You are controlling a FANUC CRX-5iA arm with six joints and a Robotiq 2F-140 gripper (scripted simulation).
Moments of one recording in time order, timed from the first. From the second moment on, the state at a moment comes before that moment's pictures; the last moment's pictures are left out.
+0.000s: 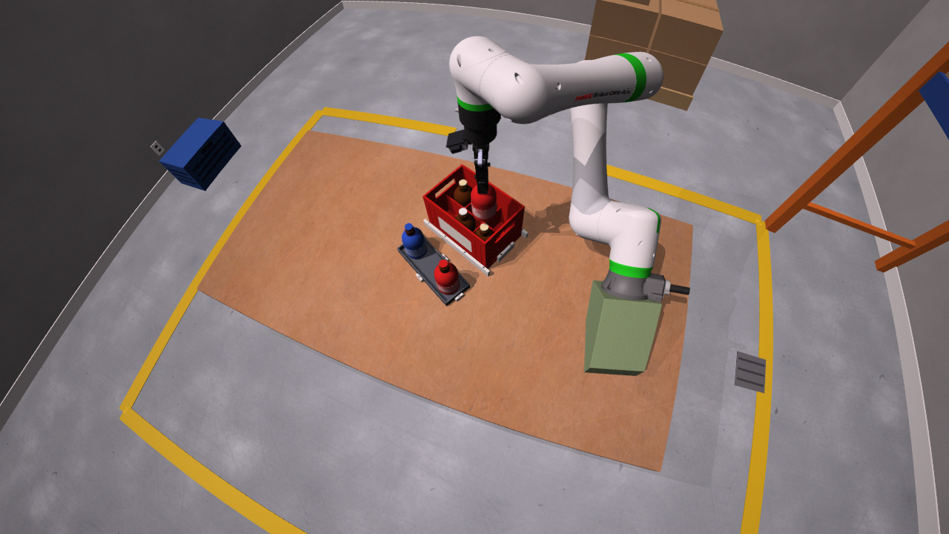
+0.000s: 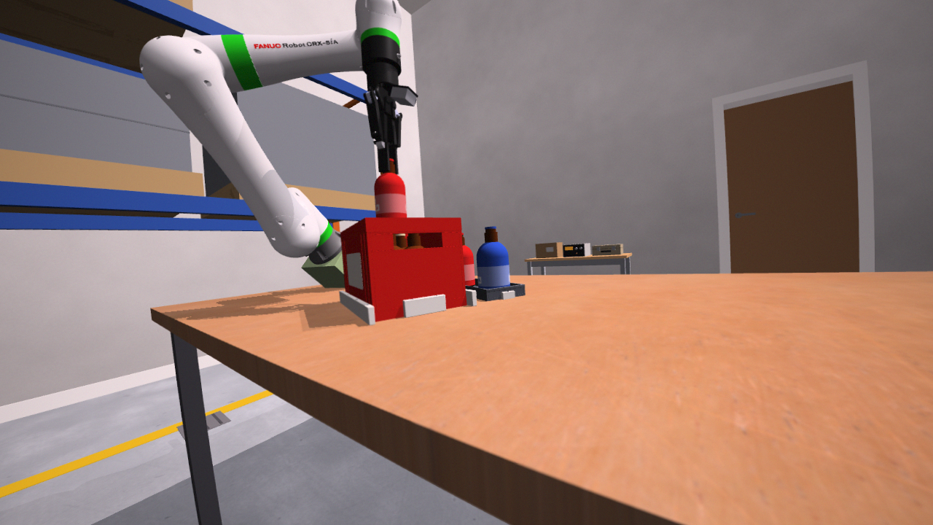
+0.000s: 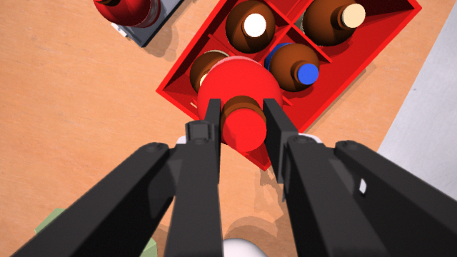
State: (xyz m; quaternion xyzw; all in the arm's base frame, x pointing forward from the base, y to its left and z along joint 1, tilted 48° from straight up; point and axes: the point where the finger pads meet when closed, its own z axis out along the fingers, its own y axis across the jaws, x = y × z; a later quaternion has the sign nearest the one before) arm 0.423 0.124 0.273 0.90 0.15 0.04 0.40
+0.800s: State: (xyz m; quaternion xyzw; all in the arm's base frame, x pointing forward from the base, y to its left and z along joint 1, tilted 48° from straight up) arm 0.395 0.101 0.290 0.90 0.15 0.04 0.40
